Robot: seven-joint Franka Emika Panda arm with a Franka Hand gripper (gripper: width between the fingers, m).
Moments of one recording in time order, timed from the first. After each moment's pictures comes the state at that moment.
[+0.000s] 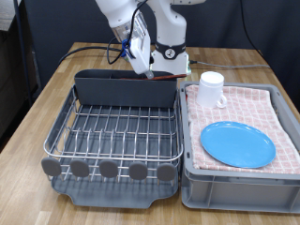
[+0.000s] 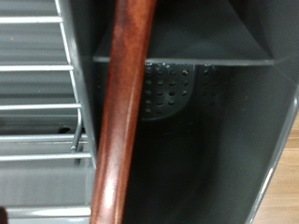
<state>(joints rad) 0.03 -0.29 -0.39 -2.75 0.35 2.24 1.73</state>
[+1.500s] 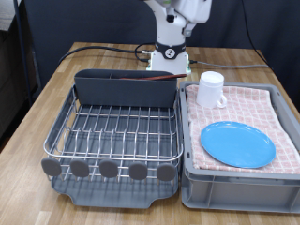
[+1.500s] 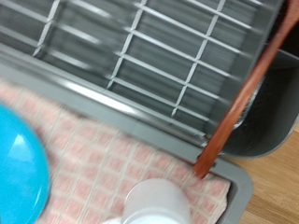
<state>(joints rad) 0.05 -0.46 0.05 -2.48 -0.14 2.06 2.04</state>
